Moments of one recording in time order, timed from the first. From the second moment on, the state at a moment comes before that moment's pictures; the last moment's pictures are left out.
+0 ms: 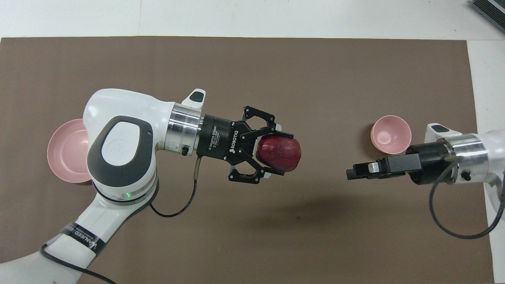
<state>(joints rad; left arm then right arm) -0.09 0.19 -0.58 -1.86 -1.60 2.11 -0.99 -0.06 -0.10 -0.03 -2.16 1.29 1.47 -0.44</state>
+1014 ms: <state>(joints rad) -0.23 0.17 -0.59 -1.88 -1.71 2.24 -1.04 -0.05 -0.10 -0.03 -2.16 1.29 1.47 -0.42</state>
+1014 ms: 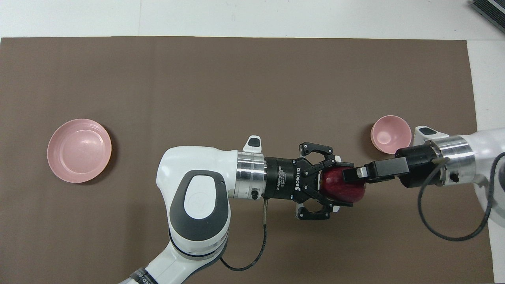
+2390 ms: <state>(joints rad) -0.27 0.16 -0.59 -1.88 -1.74 2.34 -1.05 -0.06 -0.11 -0.04 -2.17 1.22 1.43 -0.42</state>
